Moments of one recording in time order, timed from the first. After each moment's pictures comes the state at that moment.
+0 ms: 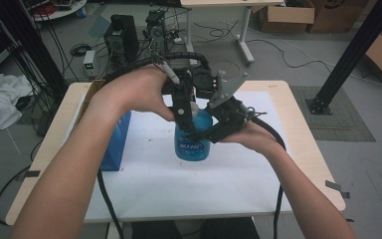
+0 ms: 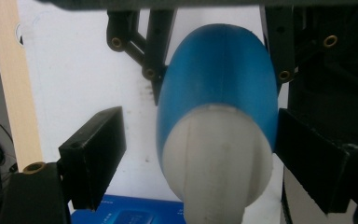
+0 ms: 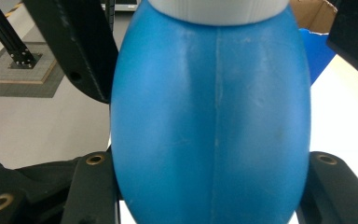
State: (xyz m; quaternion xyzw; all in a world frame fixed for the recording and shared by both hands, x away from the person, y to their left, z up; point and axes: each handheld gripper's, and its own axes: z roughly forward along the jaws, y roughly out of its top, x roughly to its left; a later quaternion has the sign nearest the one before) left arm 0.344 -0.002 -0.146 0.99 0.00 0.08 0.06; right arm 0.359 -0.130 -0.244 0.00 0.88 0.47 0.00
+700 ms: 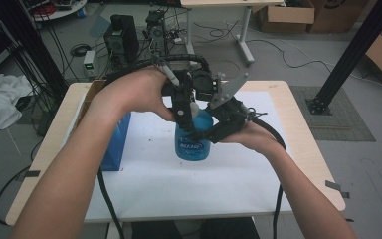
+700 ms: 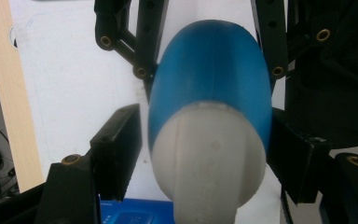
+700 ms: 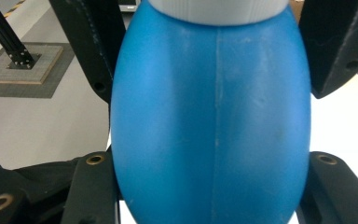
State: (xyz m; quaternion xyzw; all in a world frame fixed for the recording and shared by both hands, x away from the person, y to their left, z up) left arm 0.342 -0.003 -0.148 1.00 -0.01 0.08 0.06; right arm 0.358 -0.131 -0.244 0.00 0.88 0.47 0.01
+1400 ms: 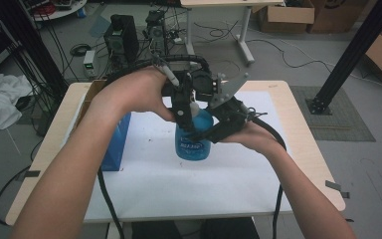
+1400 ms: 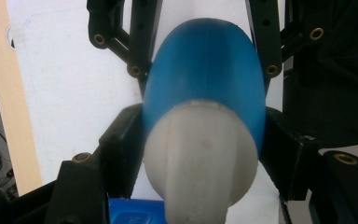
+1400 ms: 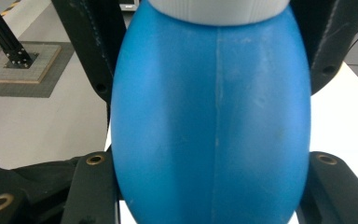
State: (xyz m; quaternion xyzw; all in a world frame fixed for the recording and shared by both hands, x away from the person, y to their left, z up) left arm 0.341 -0.002 -0.148 1.00 -0.01 0.07 0.06; right arm 0.358 -0.131 -0.244 0.00 0.88 0.47 0.01
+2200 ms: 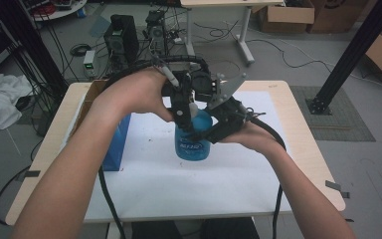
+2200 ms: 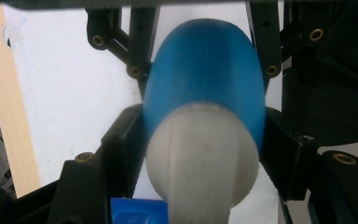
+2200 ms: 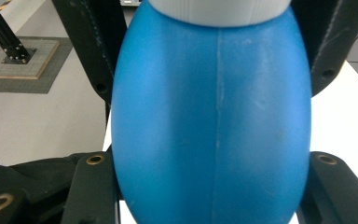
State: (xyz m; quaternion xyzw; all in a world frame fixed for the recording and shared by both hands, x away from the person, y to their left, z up) left arm 0.343 -0.001 -0.149 1.00 -0.01 0.07 0.06; right arm 0.356 -0.128 -0.244 0.01 0.89 0.46 0.00
